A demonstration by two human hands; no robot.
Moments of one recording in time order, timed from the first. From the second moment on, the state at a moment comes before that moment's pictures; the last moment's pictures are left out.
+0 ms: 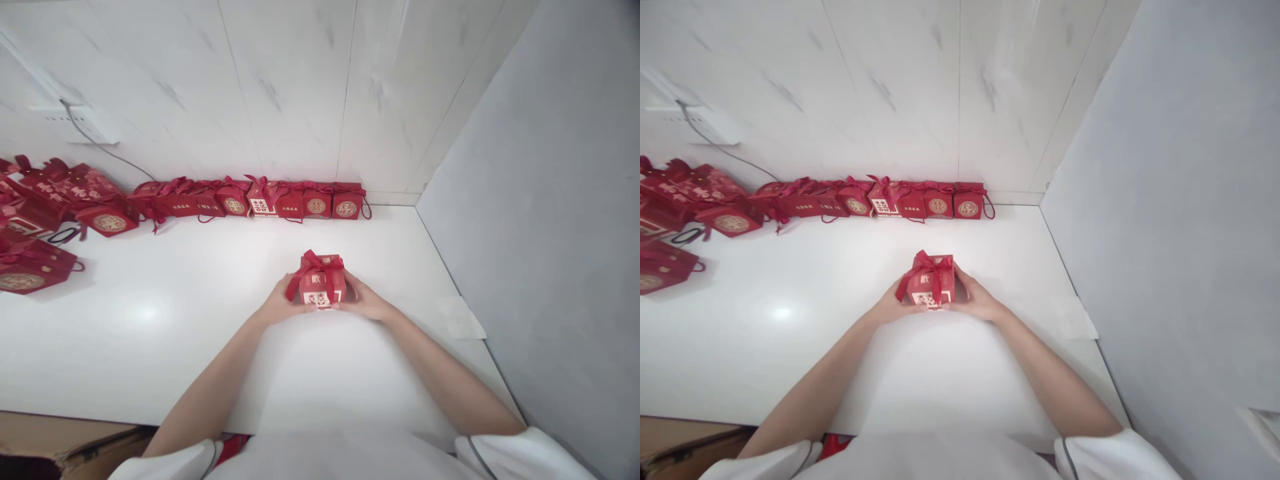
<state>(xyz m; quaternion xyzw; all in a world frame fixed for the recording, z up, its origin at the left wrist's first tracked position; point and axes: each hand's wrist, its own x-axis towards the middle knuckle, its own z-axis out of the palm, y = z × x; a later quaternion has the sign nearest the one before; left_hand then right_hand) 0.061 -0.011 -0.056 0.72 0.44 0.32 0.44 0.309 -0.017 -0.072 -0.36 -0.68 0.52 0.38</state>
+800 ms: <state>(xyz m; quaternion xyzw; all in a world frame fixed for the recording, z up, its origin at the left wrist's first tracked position) 0.071 0.003 -0.082 0.68 0.49 0.39 0.38 0.292 -0.016 -0.082 -0.45 -0.59 0.50 0.46</state>
